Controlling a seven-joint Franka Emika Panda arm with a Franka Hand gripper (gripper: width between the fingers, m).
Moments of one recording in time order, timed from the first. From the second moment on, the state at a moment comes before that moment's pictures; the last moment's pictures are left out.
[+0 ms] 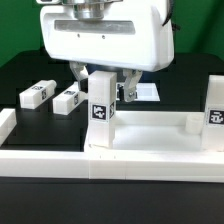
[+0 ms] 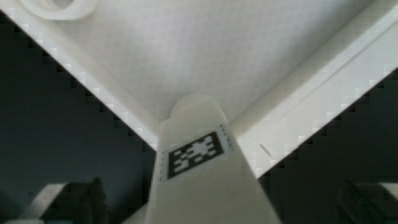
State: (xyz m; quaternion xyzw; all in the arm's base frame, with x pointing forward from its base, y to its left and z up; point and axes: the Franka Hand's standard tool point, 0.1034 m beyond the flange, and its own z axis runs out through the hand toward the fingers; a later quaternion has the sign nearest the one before) arm 0.623 -0.053 0.103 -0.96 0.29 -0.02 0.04
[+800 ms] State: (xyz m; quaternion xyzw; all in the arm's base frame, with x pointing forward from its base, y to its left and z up) arm 0.625 -0.056 0.106 -0.99 0.11 -0.02 0.01
